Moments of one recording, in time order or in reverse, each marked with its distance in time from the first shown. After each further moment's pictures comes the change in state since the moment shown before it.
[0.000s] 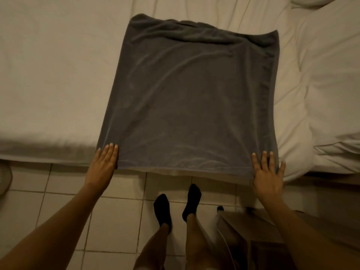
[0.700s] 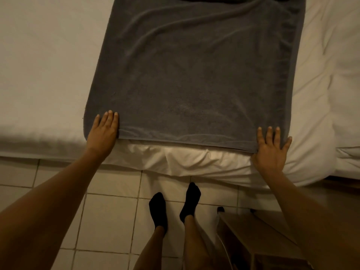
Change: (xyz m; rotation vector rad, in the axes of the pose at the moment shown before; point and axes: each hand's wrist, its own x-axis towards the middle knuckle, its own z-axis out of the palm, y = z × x) left_hand 0.112 0.015 0.014 0.039 -0.035 -0.088; right_hand 0.110 -0.012 0.027 0.086 0.100 0.024
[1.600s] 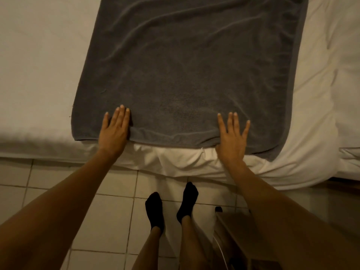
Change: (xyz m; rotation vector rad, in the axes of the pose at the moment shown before) left_hand 0.012 0.058 0.003 -0.049 0.043 -0.015; right_hand 0.015 -0.090 -0.004 0.065 0.150 -0.252
